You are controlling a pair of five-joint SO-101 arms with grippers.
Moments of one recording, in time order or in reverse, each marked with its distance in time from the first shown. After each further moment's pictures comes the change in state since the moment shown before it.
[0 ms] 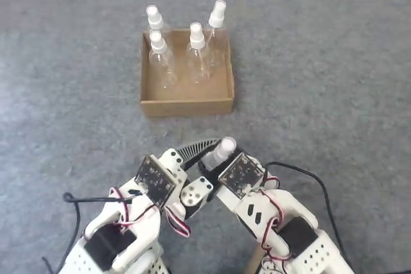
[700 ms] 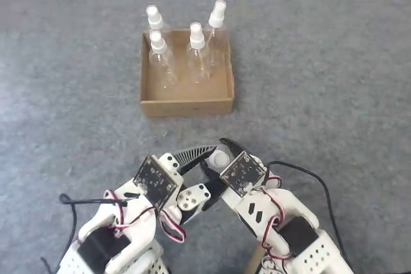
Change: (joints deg) left arm 0.0 0.0 -3.5 8.3 -0.3; right arm 0.9 0.0 0.0 0.0 0.0
